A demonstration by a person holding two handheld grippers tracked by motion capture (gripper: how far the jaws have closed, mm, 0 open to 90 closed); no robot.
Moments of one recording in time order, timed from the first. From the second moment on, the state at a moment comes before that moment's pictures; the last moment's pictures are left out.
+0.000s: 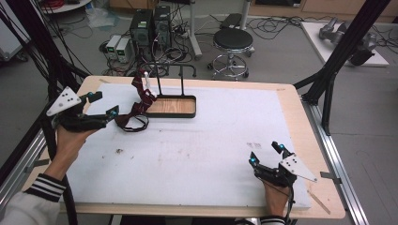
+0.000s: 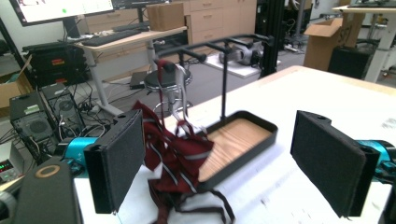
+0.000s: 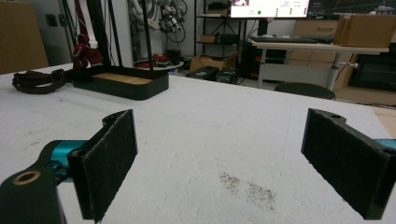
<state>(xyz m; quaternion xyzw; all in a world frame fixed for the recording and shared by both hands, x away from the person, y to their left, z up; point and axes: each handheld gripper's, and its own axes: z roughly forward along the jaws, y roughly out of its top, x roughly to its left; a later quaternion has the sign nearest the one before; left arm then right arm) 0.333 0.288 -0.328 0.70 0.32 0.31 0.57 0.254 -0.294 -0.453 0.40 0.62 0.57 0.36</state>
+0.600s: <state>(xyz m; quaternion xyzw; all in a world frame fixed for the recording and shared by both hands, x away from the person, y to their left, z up) 0.290 0.297 -0.382 0.68 0.31 0.31 0.59 0.253 -0.293 -0.453 0.39 0.62 0.57 0.37</state>
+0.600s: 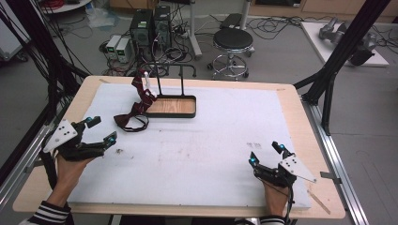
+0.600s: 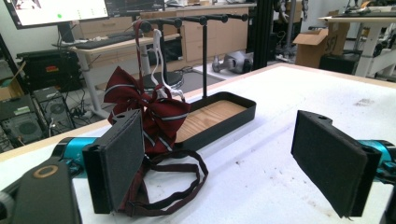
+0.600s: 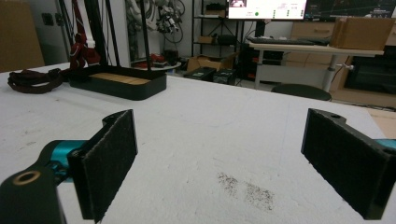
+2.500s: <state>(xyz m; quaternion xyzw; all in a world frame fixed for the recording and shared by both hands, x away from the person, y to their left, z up) 0.356 0.286 -0.344 0.78 0.31 0.26 0.49 0.255 -0.295 -0.453 0.39 0.63 0.57 0.36</state>
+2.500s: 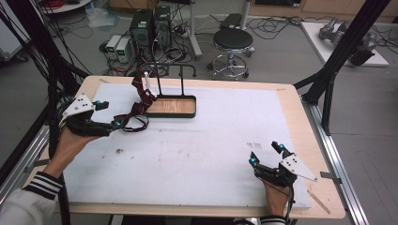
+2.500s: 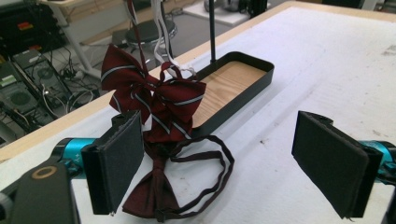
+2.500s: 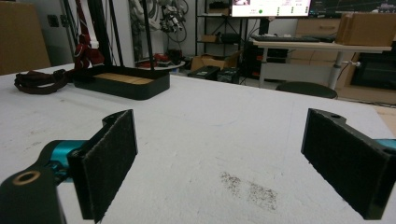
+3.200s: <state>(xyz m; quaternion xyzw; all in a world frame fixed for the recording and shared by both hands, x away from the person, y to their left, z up) 0.406 0.284 -0.341 0.80 0.33 0.23 0.44 0.255 -0.296 -0.453 0.40 0.63 0.57 0.35</state>
